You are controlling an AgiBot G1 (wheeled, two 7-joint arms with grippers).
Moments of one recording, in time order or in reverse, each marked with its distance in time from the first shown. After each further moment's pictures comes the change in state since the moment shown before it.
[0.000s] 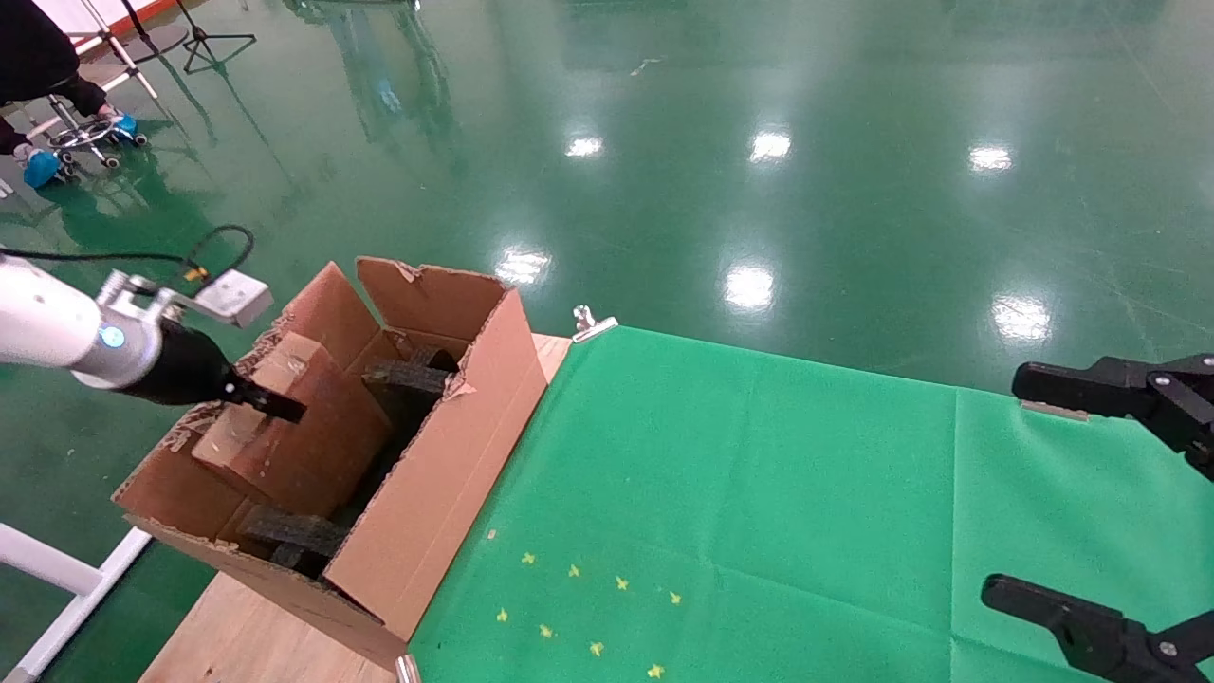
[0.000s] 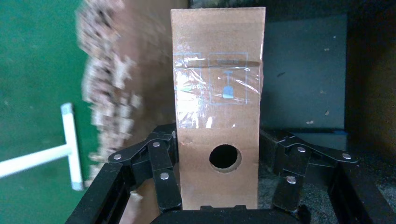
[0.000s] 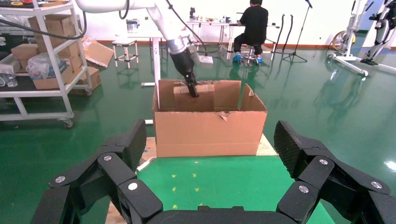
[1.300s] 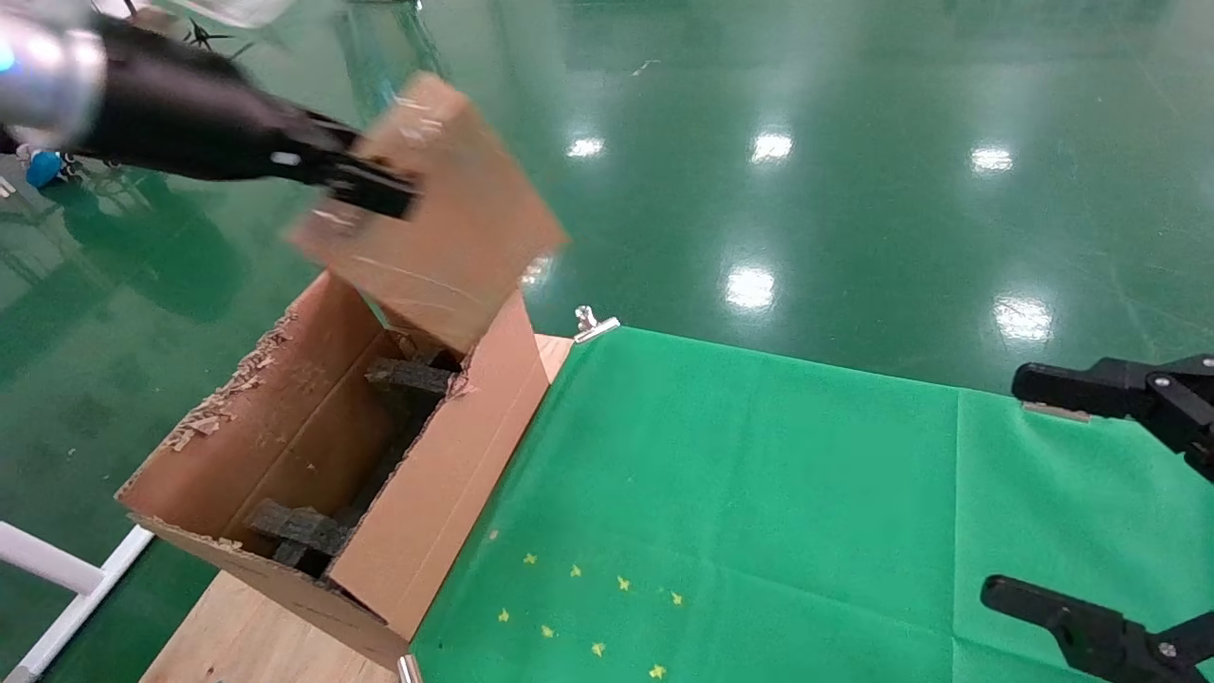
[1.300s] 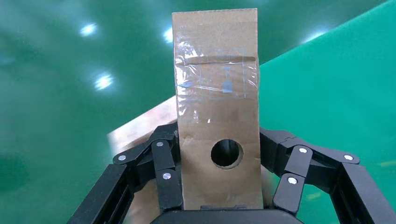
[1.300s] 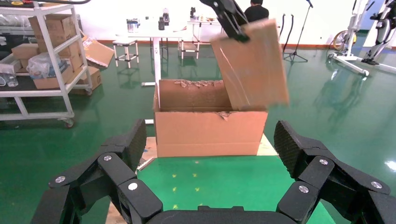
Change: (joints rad) left arm -0.265 -0.138 -0.083 -0.965 -0.115 0.388 -0.417; right arm 0.000 0.000 0.000 0.000 0.000 0.000 0.000
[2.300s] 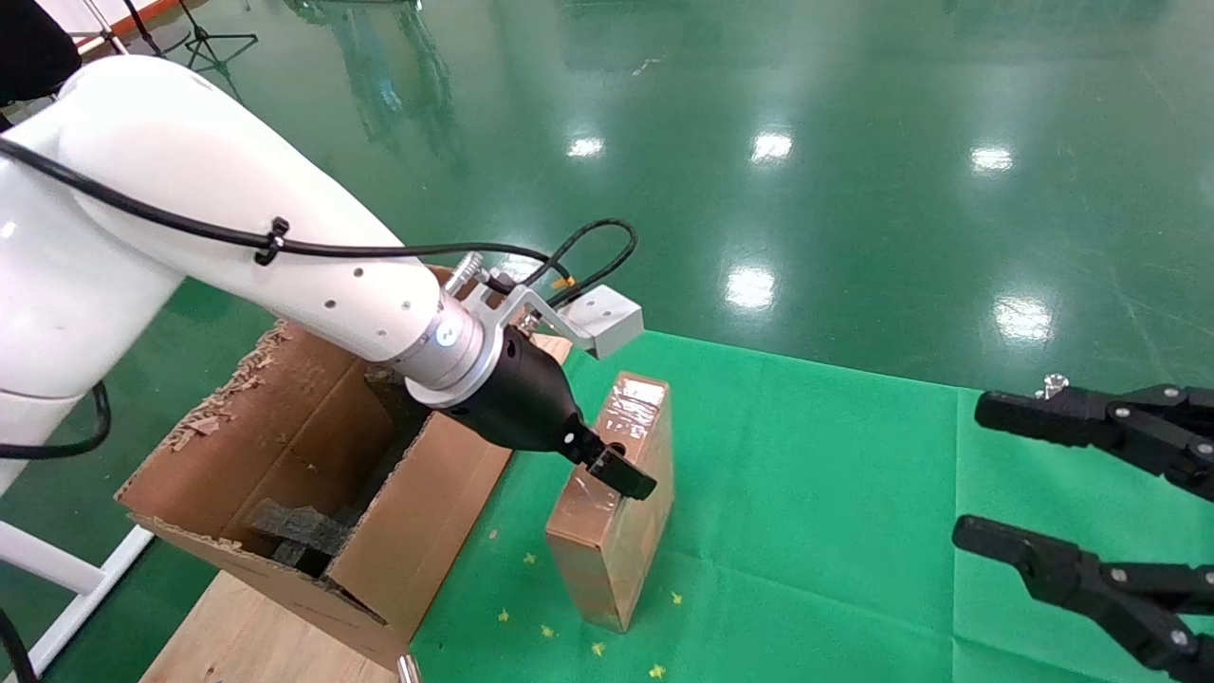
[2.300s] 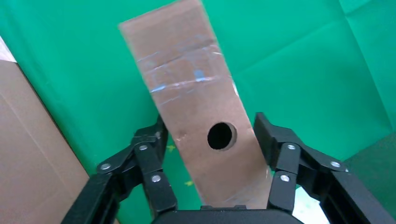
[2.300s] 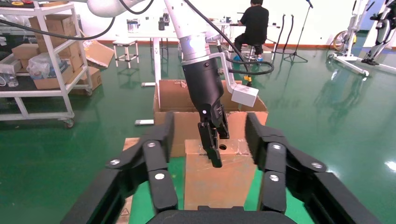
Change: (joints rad) left arm 0.258 0.329 0.154 -0.081 -0.036 0.004 -0.403; right arm 0.000 0.000 0.000 0.000 0.000 0.000 0.000
